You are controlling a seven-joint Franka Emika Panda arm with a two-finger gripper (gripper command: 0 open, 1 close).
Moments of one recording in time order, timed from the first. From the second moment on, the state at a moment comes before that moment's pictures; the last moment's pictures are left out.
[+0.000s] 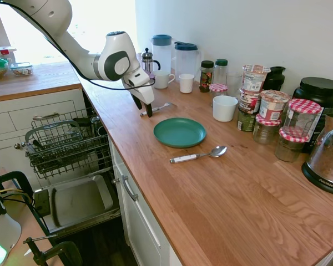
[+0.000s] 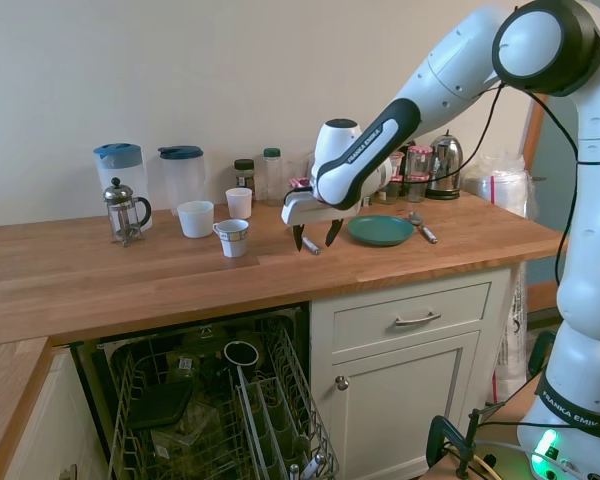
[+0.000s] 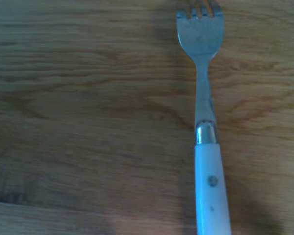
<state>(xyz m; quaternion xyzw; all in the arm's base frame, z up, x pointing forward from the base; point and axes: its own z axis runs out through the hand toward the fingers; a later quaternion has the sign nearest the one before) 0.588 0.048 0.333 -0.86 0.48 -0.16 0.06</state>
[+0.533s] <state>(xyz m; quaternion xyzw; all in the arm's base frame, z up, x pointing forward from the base) 0.590 0.049 0.328 -0.86 0.48 -0.15 0.05</state>
